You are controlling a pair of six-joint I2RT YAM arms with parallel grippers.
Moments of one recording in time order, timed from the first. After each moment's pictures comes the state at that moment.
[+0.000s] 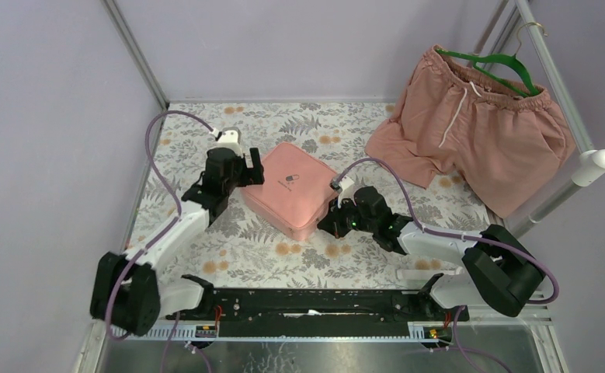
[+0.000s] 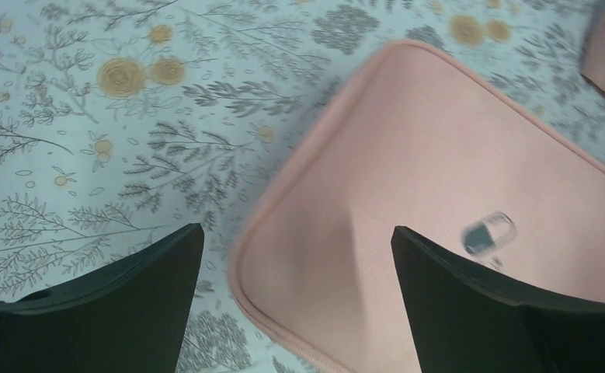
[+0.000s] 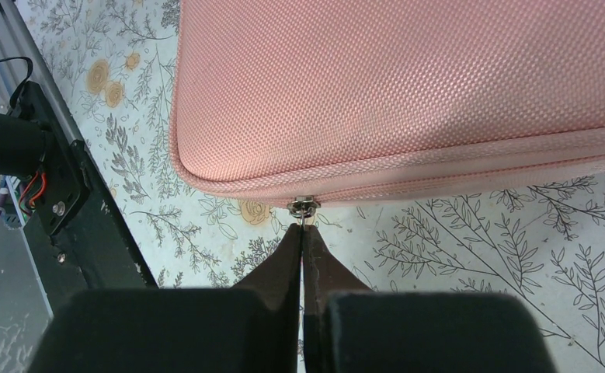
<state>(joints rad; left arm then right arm) -0.38 1.15 0.72 -0.03 -0.17 -0.27 0.76 1.34 0.51 0.33 -0.31 0.34</state>
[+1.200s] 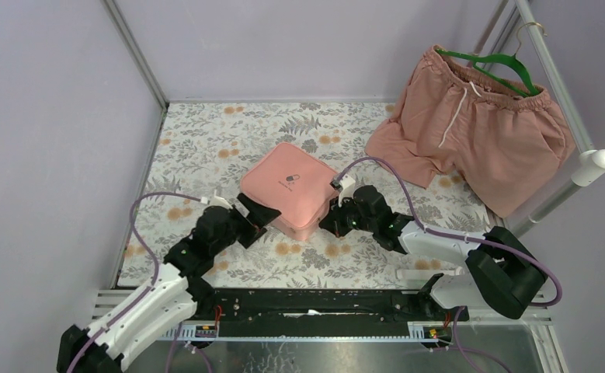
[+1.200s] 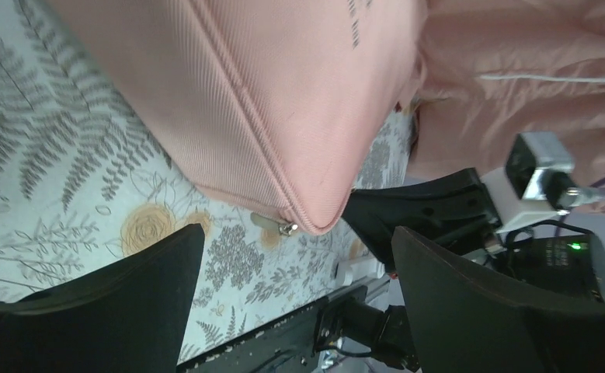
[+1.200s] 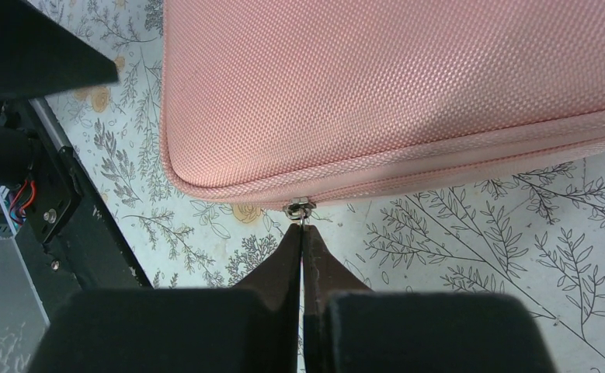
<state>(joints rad) -0.55 0.60 0.34 -0.20 0.06 -1.23 0.76 1.32 0.52 0.26 -0.27 0.34</state>
